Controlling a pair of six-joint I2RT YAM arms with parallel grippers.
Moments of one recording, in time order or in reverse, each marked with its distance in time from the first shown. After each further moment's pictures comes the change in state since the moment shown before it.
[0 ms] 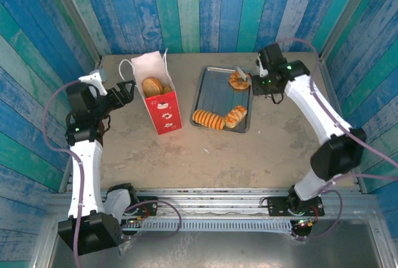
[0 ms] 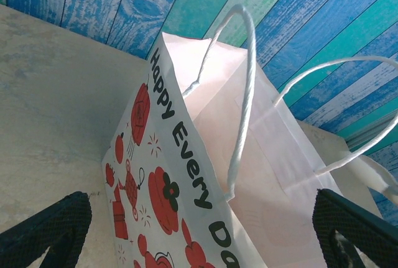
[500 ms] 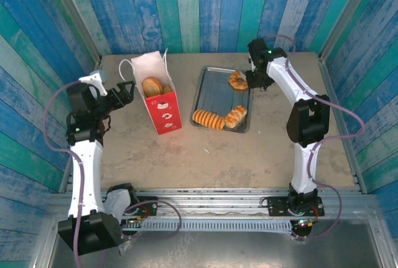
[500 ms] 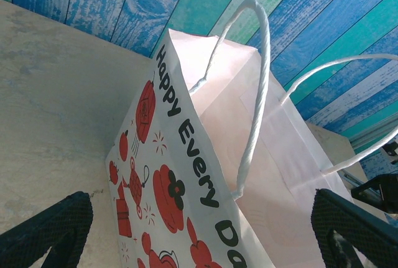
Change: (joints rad) left arm 0.000 0.001 -0.005 0.000 -0.010 0.001; right arm -0.057 0.429 0.323 -0.078 0.042 -0.082
